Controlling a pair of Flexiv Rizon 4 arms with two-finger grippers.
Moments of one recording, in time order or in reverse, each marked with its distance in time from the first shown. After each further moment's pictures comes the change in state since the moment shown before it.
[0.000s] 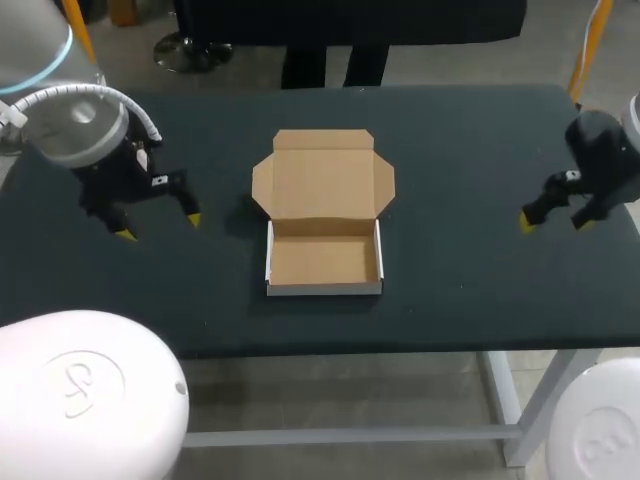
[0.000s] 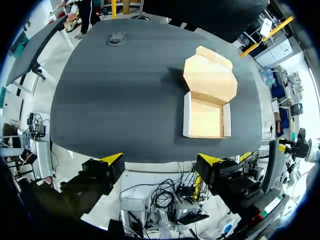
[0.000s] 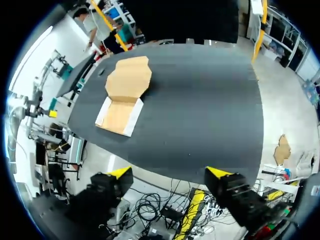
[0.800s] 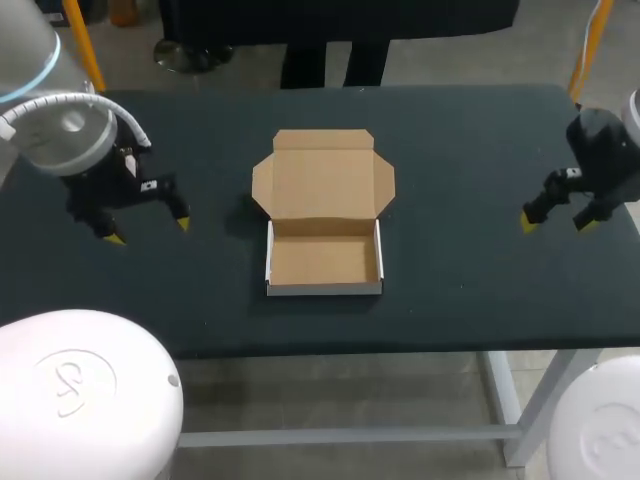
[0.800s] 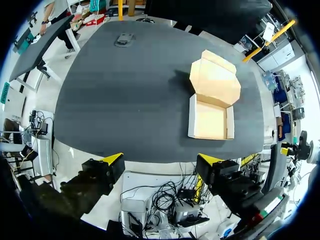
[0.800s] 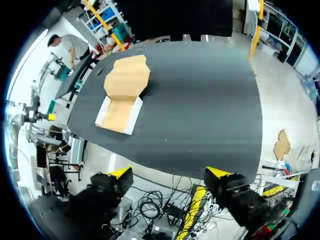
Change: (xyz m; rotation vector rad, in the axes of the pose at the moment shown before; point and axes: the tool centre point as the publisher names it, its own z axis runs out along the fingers) left arm -0.014 0.006 -0.004 0.025 -0.024 -0.023; right arm 0.004 -0.003 -0.004 0.022 -0.002 0.027
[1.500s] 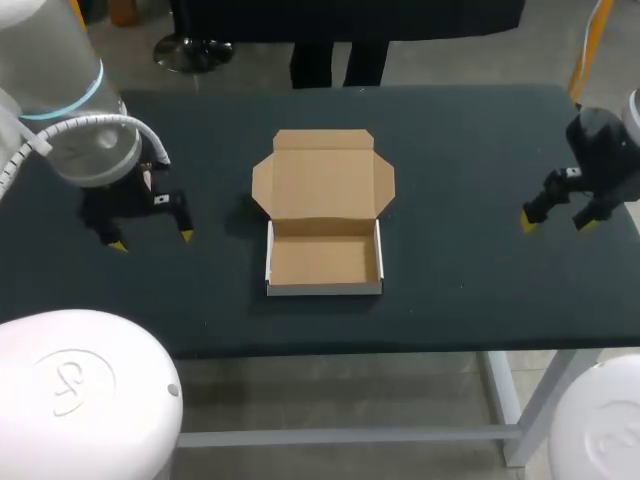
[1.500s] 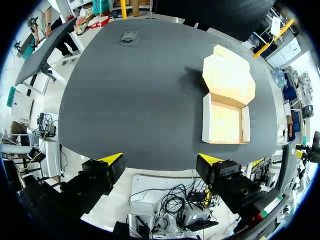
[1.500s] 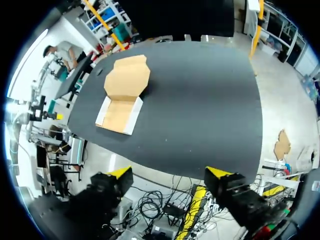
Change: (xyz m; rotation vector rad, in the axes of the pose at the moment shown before) left arm -0.013 -0.011 0.039 0.003 -0.105 0.013; right arm 0.000 0.000 0.000 0.000 0.002 0.000
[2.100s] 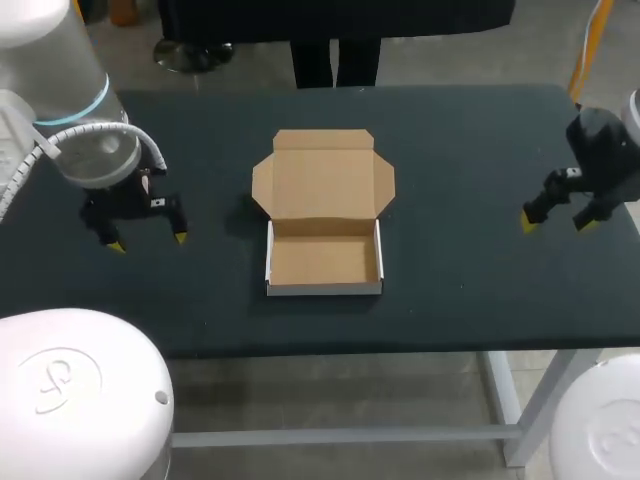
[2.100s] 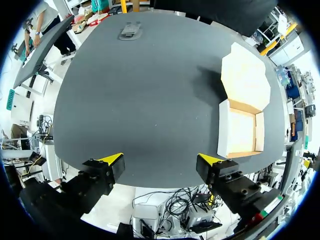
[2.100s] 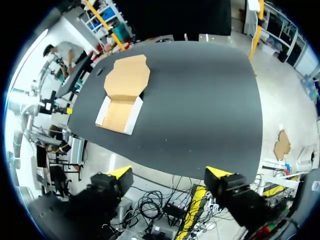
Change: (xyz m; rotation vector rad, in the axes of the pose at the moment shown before) left arm -0.024 -0.032 0.052 -0.036 -0.010 0.009; right arm 0.000 0.000 0.000 0.000 0.000 -0.001
